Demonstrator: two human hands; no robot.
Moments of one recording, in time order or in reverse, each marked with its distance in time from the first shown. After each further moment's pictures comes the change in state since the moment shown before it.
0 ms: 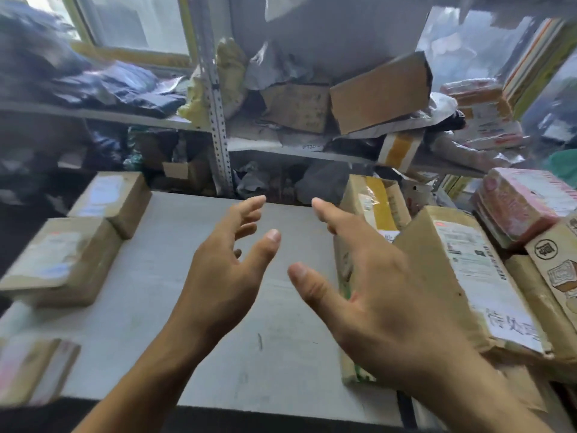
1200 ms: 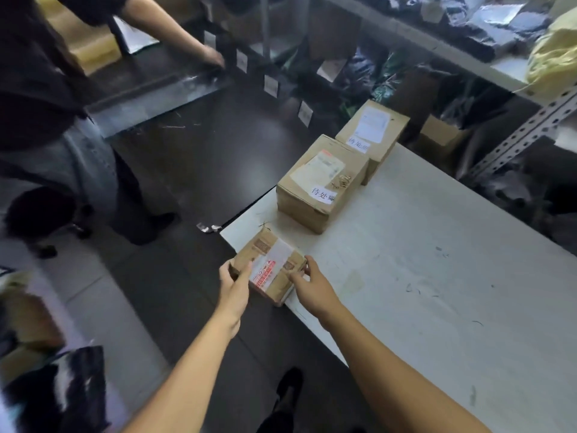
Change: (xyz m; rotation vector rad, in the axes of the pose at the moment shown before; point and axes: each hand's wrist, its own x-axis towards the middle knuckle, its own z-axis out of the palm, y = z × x) left_hand -0.128 -0.411 -0.275 -0.565 0.721 -0.979; right_hand 0.110 -0.127 0.521 0.388 -0.836 0.398
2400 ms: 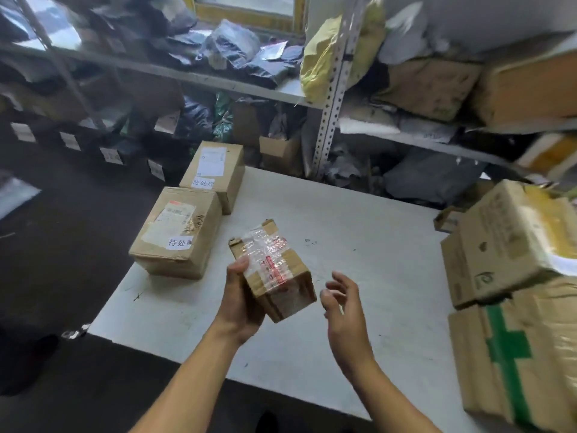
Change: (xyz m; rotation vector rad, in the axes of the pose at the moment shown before) left_hand -0.104 0.052 0.215 -0.205 -0.872 -0.058; right_hand -0.152 0.076 -0.154 0.467 0.807 -0.180
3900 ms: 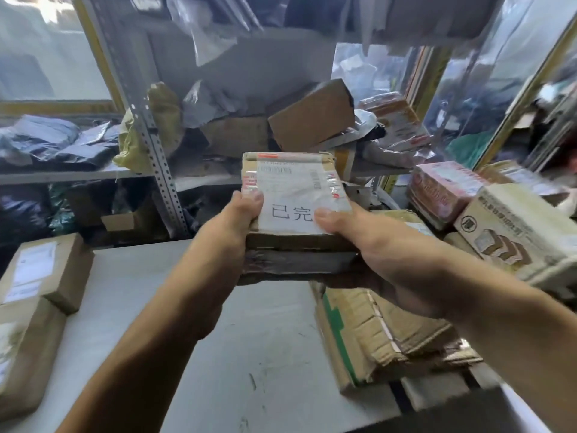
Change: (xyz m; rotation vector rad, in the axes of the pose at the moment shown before) left_hand -0.091 0.006 0.343 0.674 -0.373 0.140; right_hand -0.058 -0.195 -0.309 0.066 -0.160 0.023
